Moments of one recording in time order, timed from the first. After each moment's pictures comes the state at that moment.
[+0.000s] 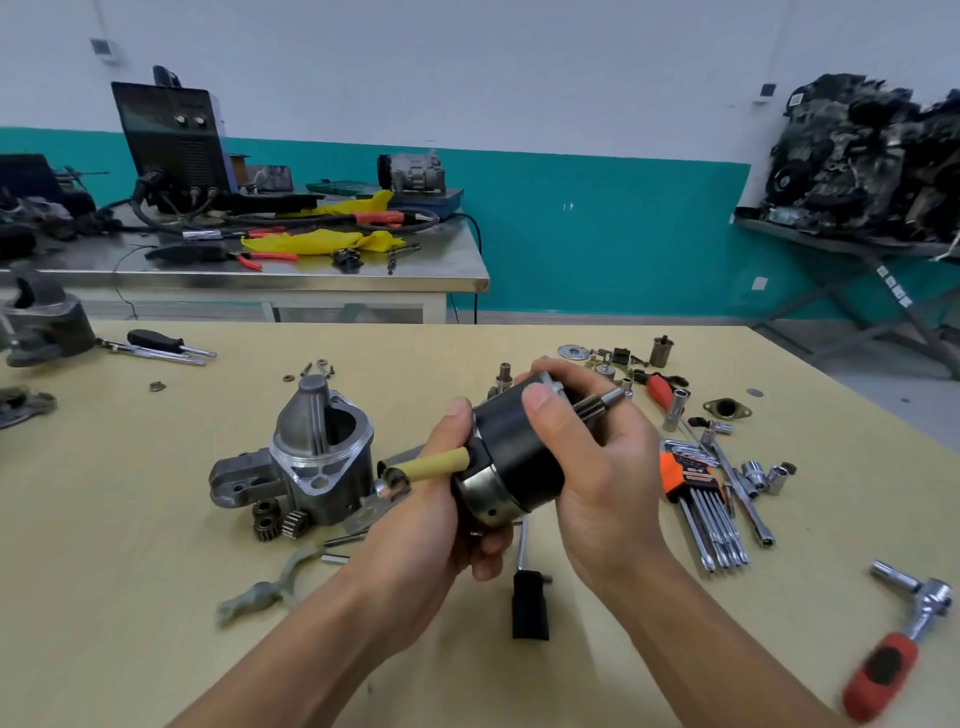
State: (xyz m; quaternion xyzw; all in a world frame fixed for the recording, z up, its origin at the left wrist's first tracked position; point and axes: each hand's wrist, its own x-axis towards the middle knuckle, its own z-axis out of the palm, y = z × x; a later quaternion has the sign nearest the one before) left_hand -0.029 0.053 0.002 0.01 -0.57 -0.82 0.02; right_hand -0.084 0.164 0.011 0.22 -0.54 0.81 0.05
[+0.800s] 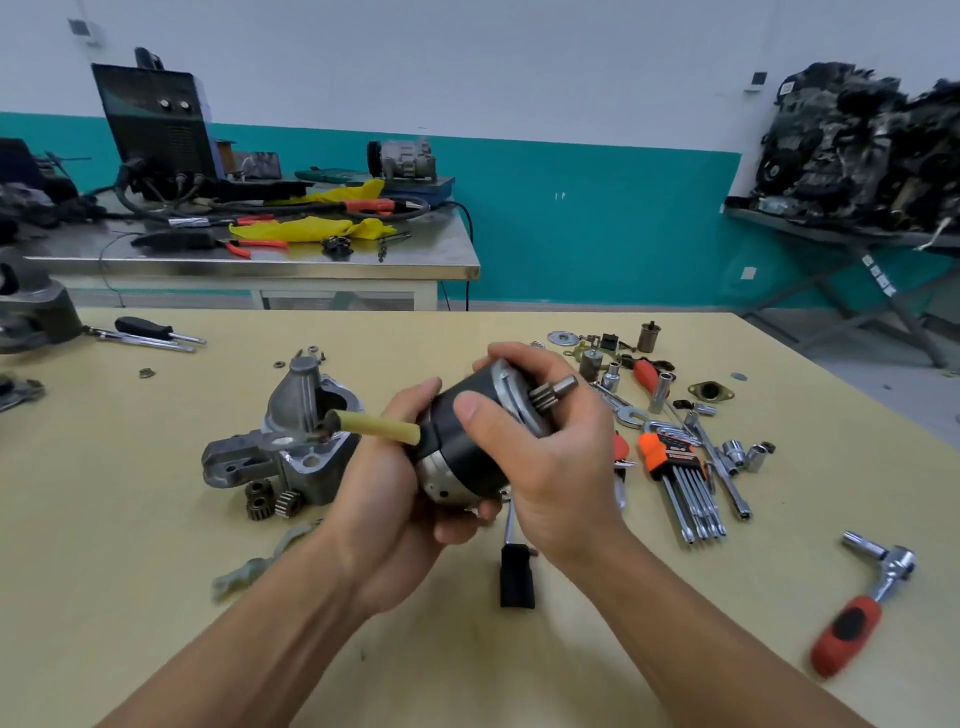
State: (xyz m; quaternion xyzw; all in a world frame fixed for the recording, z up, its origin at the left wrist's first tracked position) left_hand -0.024 0.044 0.010 0.05 -0.51 -0.86 -0.01; right_hand -0.070 0.156 0.013 0.25 -0.57 0.78 0.05
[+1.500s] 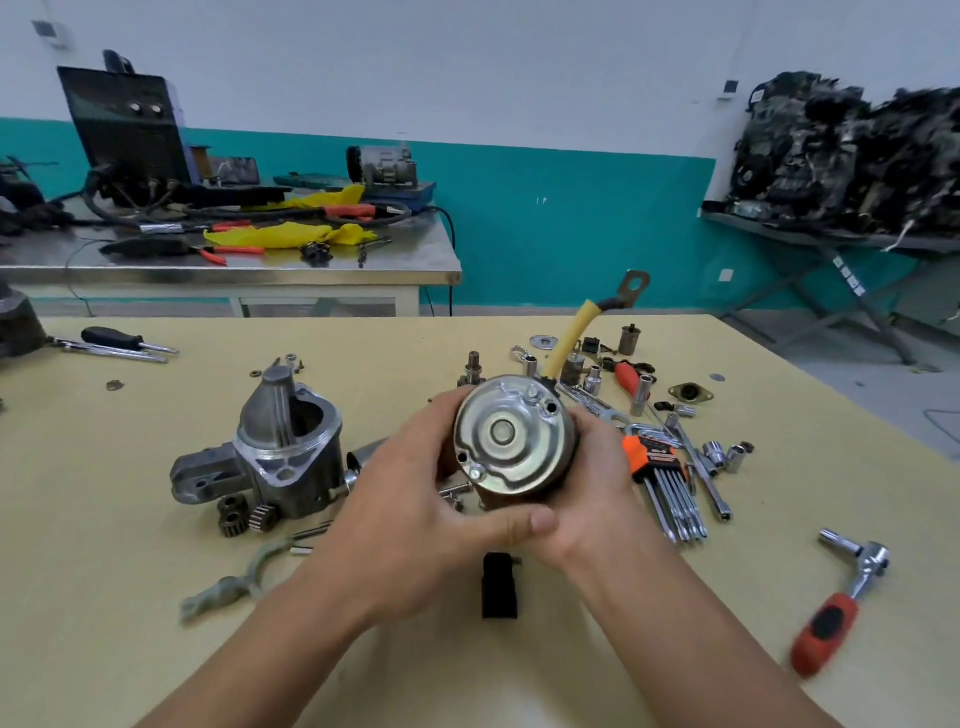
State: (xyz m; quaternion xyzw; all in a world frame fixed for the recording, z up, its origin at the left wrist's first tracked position) left_hand -0.026 0.047 0.001 -0.10 -0.85 -0.49 0.18; right_hand -0.101 0.171 0.007 -0.05 -0.26 0.91 -0.33
